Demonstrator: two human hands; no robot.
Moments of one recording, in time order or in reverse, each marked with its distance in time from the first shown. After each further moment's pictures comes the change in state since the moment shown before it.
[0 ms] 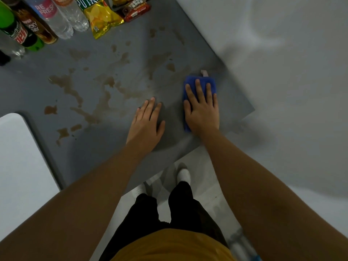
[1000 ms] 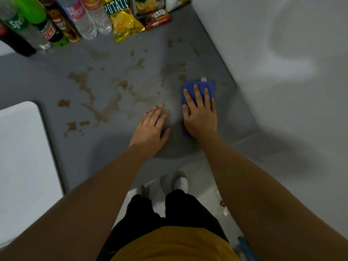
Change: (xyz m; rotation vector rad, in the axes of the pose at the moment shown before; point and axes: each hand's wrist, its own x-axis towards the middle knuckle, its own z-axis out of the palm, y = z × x) left_hand 0.000 0.004 -0.007 -0.006 -0.042 -0.046; right_hand 0.030 -0.015 0.004 -0.034 0.007 -0.168
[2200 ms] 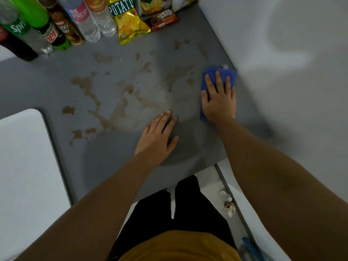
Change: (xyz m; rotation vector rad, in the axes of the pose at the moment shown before) left_hand -0.001 -0.010 -0.001 0.054 0.012 0.051; right_hand 0.064 0.027 -0.011 0.012 0.002 0.134
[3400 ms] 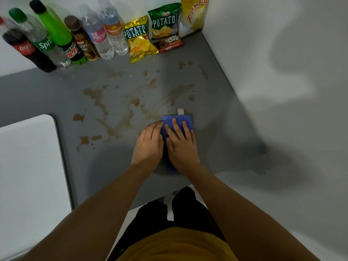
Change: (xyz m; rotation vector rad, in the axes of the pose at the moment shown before) left_hand 0.000 -0.004 -0.019 -0.287 0.173 -0.256; right_hand -0.115 -0.089 0.018 0.189 -0.194 -0.312
